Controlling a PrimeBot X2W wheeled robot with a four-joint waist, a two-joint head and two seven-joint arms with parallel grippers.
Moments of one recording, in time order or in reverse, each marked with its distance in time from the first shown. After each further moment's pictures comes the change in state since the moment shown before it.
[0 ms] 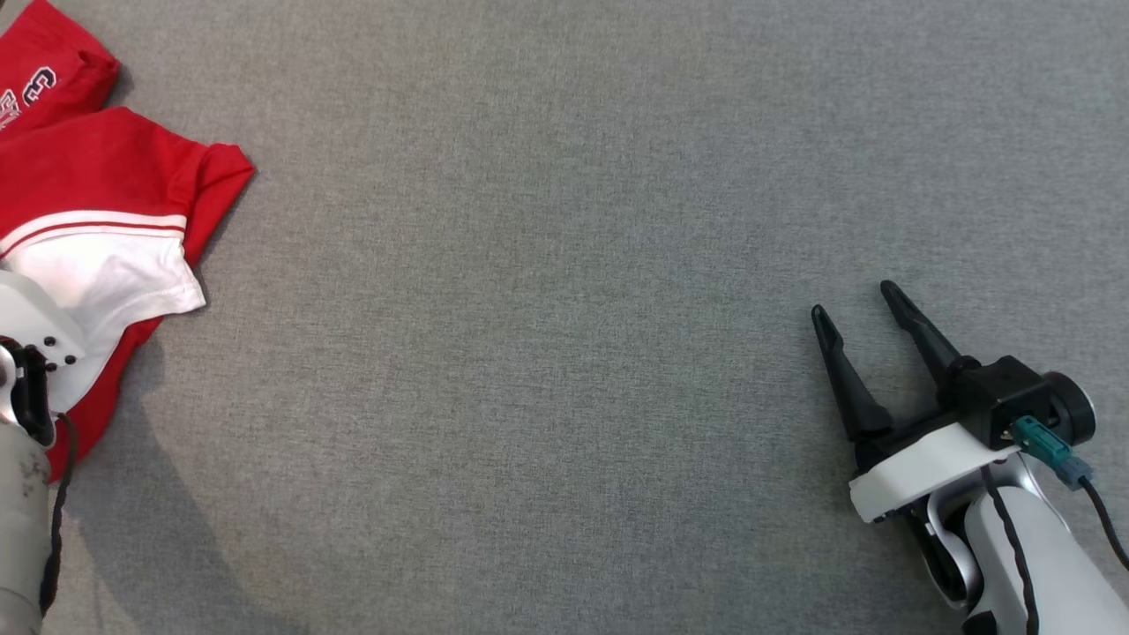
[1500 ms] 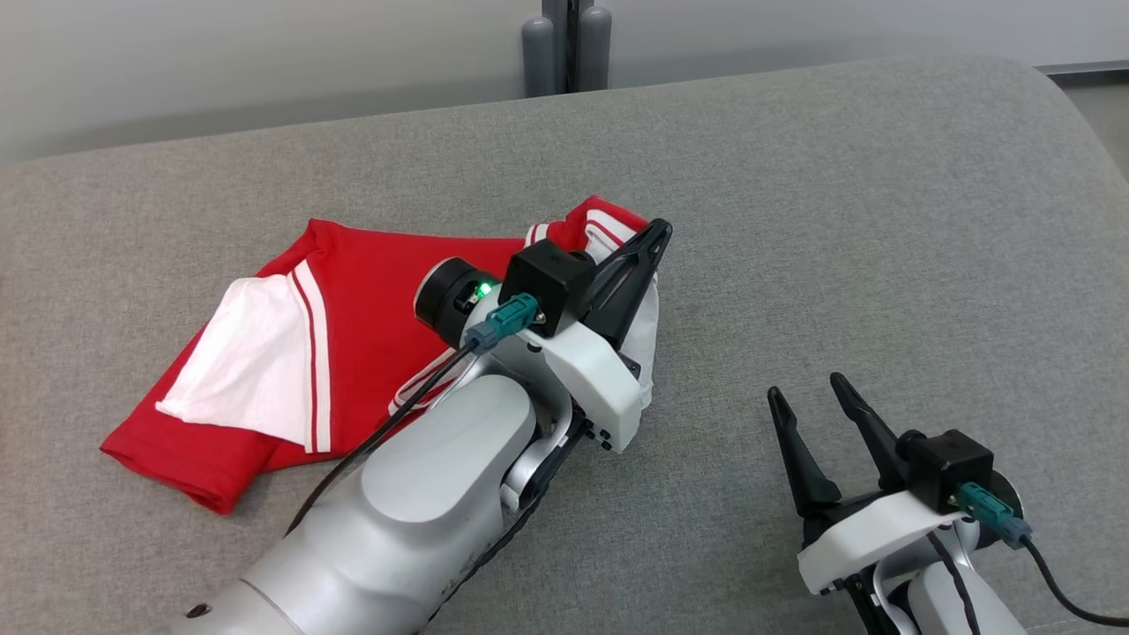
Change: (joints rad) left arm 0.082 -0.296 -1.210 -0.672 -0.562 0.088 -0.081; right arm 0.103 0.124 -0.011 0.068 0.057 0.000 0.001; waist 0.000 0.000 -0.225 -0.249
